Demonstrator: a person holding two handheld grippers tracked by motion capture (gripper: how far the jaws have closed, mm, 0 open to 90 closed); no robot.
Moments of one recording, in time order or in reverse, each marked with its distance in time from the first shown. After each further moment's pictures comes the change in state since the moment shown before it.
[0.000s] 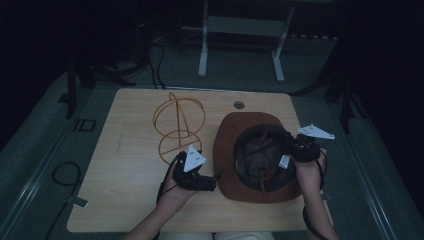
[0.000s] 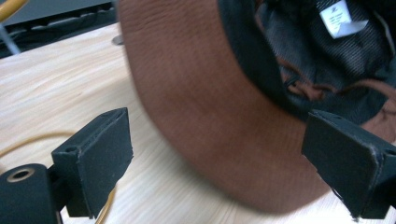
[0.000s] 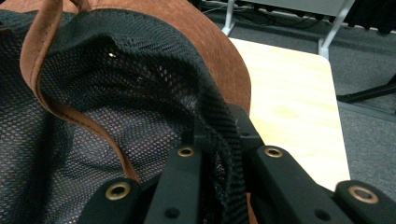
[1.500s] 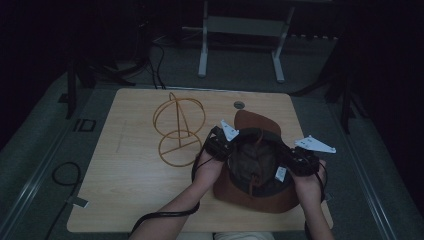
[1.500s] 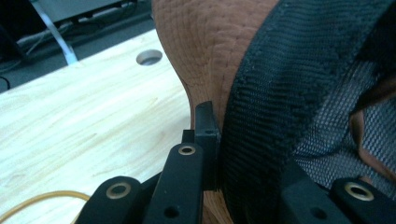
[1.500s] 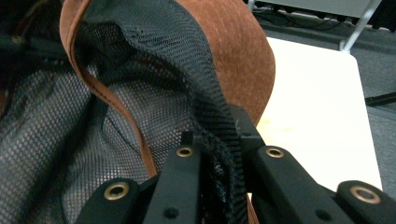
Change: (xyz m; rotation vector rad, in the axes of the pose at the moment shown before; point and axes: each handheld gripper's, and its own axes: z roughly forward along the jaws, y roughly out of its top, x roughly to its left) left arm -0.008 0.065 0.086 0.080 0.191 0.020; right arm 0.028 -0.014 -0.034 -0.006 0.071 -0.011
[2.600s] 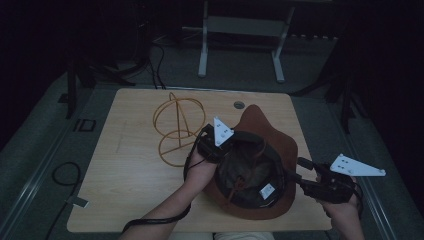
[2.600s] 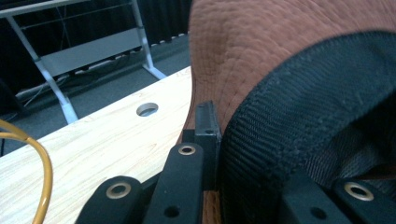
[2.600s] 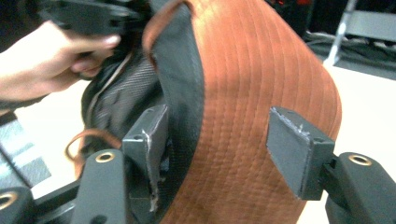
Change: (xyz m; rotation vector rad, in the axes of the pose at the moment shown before) left arm 0.005 0.013 -0.060 -0.189 -0.051 0.041; right arm -0.008 -0.005 -0.098 -0.108 0.368 -0.091
